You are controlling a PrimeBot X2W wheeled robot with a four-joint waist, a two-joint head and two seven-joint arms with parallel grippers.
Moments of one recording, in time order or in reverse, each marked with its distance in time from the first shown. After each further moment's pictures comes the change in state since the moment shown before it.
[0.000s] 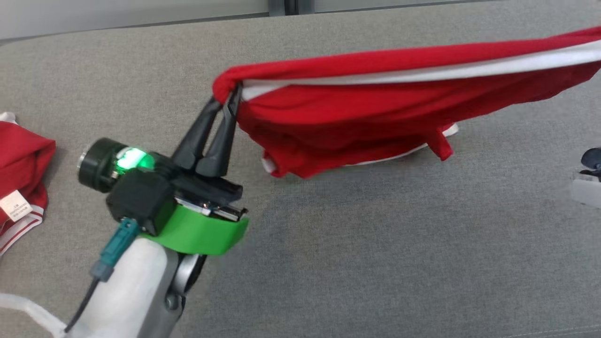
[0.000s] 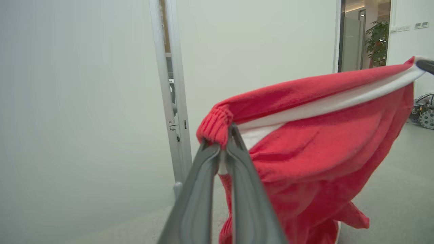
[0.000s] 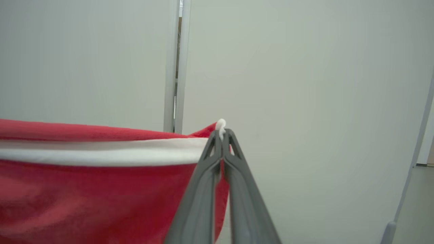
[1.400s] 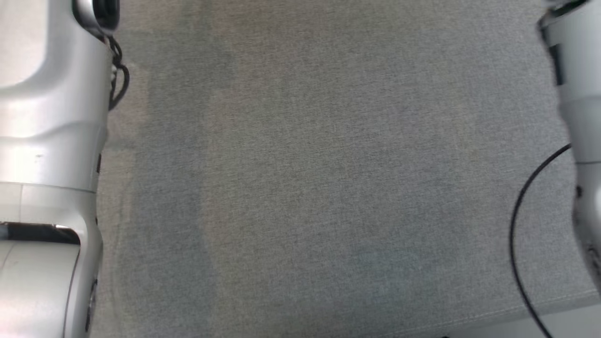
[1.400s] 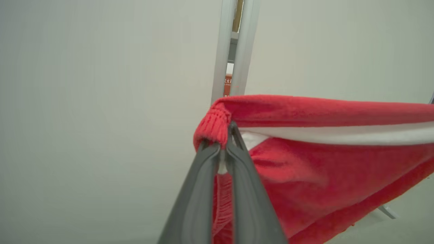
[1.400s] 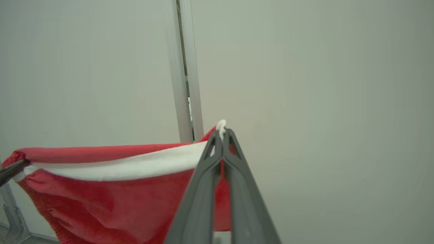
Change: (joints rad) left arm -0.906 -0.134 0.223 0.943 -0.132 -0.126 -0.057; right arm -1.053 0.101 0.380 0.855 0.211 0.000 -0.031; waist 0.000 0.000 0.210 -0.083
